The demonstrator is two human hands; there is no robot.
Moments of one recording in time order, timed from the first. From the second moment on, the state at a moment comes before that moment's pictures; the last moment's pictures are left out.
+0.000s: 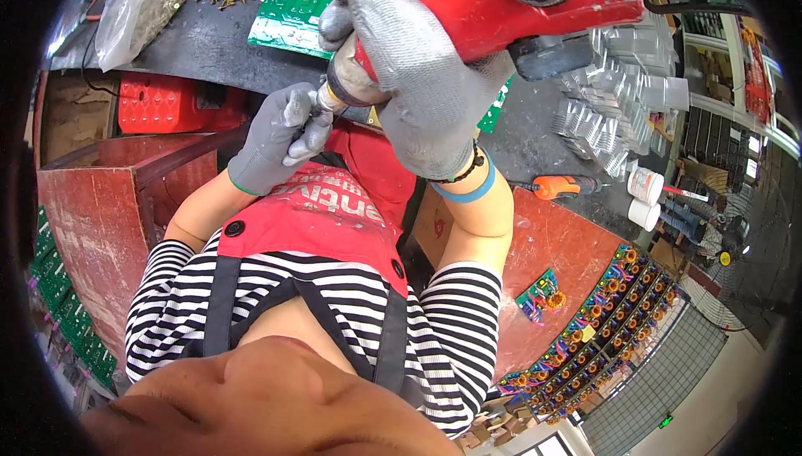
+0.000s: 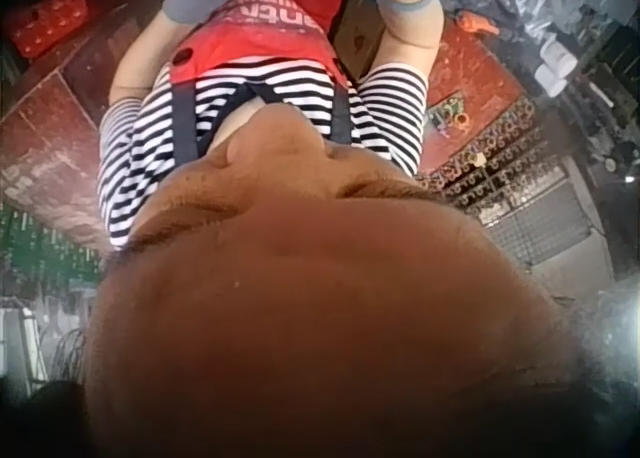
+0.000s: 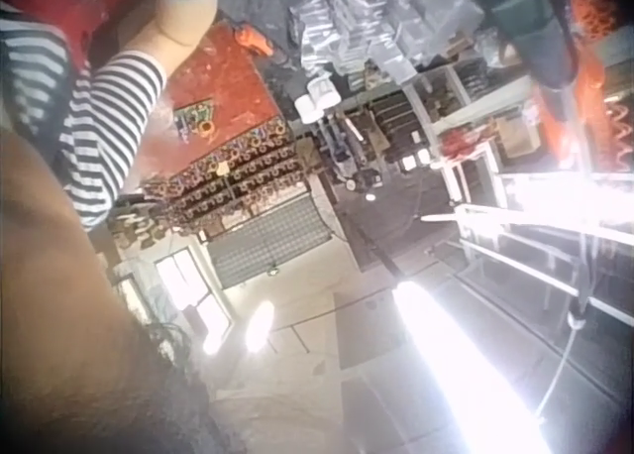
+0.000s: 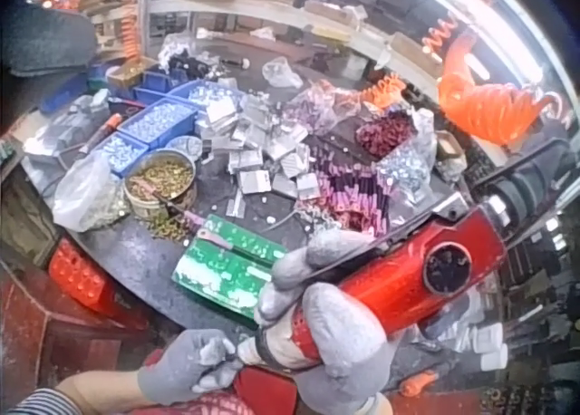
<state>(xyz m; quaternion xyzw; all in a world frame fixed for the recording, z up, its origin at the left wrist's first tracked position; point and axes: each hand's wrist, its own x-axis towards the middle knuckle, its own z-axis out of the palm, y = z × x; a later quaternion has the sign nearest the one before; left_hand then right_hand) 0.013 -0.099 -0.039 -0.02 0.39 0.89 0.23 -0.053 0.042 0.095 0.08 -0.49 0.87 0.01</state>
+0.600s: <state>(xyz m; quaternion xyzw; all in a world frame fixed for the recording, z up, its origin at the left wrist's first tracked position) 0.012 -0.071 -0.018 -0.12 0.38 0.90 0.20 -0.079 0.057 0.073 0.23 -0.49 0.84 0.03</state>
